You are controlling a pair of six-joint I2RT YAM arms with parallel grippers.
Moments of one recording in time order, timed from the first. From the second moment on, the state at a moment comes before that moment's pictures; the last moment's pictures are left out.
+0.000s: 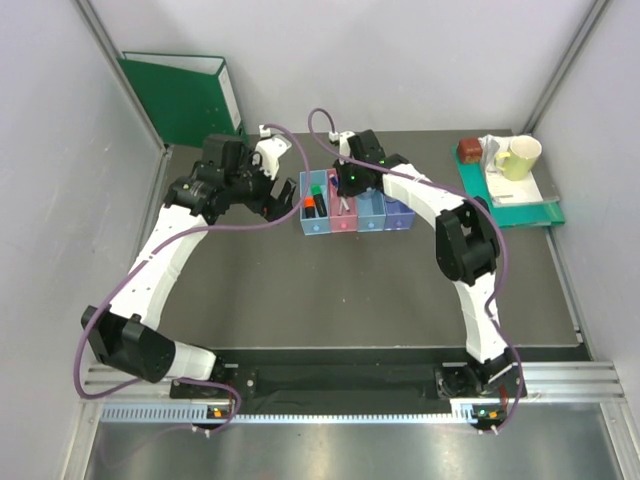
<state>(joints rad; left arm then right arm) -0.32 1.38 1.46 -0.74 0.35 0.29 0.53 2.20 1.88 -0.47 -0.15 0.06</state>
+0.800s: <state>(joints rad) -0.28 1.37 1.47 -0.78 0.29 0.28 0.47 1.79 2.04 -0.85 -0.11 -0.16</state>
